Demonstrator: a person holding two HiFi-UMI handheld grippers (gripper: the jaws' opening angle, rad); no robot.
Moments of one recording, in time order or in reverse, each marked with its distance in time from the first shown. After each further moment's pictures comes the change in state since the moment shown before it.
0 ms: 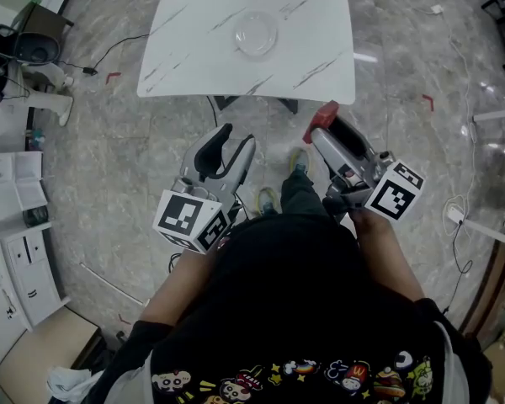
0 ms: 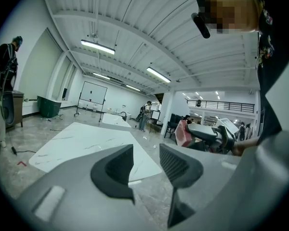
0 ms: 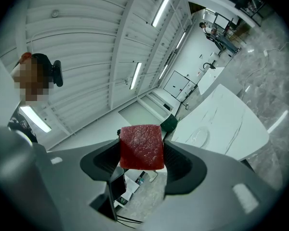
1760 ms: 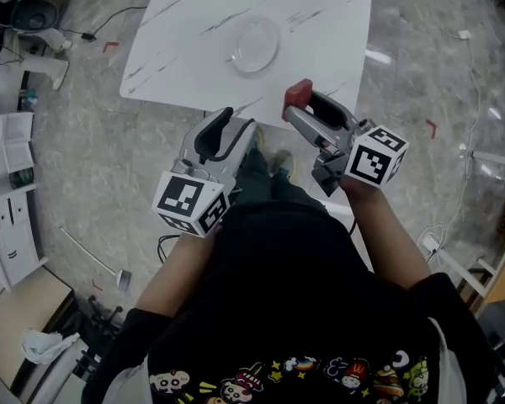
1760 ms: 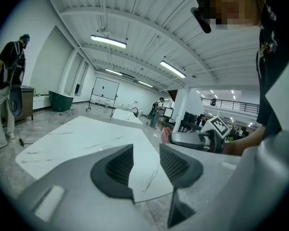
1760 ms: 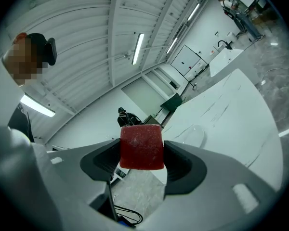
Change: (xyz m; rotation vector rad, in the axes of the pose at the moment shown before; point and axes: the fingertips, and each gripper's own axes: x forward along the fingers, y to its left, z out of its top) left arm 0.143 0.058 0.003 -0.074 0.042 0.146; right arm 0.114 -0.138 0.052 -0.068 0.330 0.073
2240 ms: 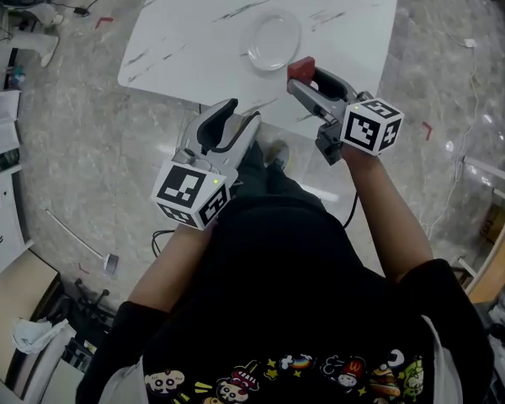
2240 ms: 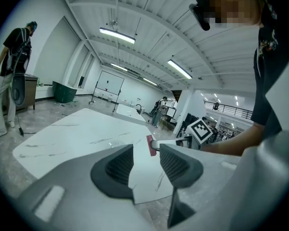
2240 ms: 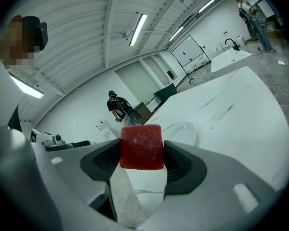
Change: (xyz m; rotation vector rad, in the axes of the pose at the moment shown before) left arm 0.013 0.067 -0.010 -0.085 0.032 -0.002; right arm 0.090 -0.078 -0.006 -0.099 0.185 -0.122
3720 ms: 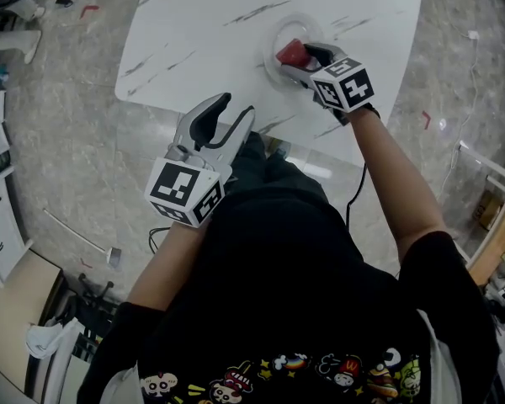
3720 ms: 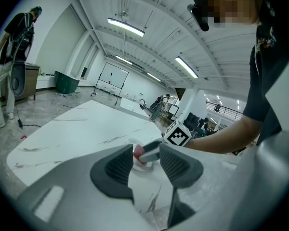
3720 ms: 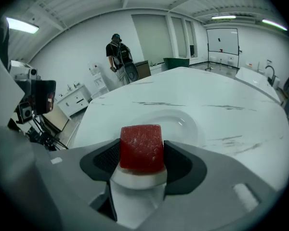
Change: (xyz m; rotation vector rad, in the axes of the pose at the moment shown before) left arm 0.030 0.108 0.001 -0.079 0.071 -0.011; right arm 0.138 -0.102 -0.025 -0.423 0.517 -0.186
